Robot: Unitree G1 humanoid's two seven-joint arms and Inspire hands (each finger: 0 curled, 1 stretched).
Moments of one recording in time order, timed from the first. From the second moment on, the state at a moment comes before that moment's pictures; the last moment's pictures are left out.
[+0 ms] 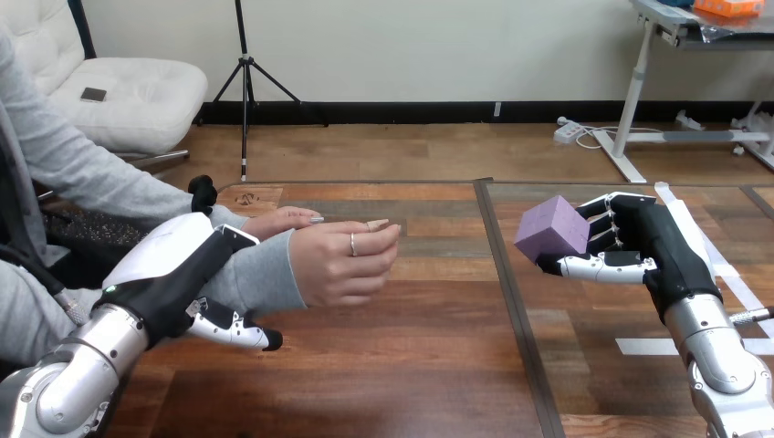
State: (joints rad) left arm -0.12 0.61 -0.06 0.20 0.45 -0.30 -0.23; right arm -0.48 -0.40 -0.04 1.02 -0.10 -0.50 0.03
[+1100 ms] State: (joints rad) left arm -0.12 0.61 -0.06 0.21 0.46 -0.32 -0.21; right arm -0.48 -0.40 -0.04 1.02 -0.10 -0.50 0.03
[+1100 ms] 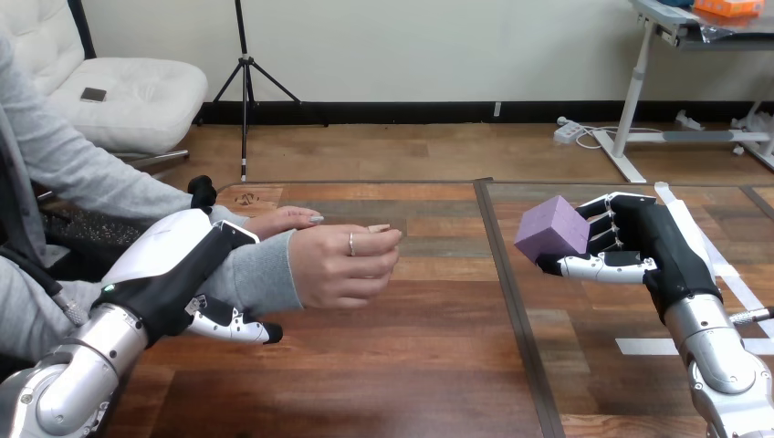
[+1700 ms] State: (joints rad) left arm -0.12 0.61 -0.06 0.21 0.46 -0.31 -0.21; right arm -0.48 -0.40 -0.04 1.02 -0.09 -0.50 0.03
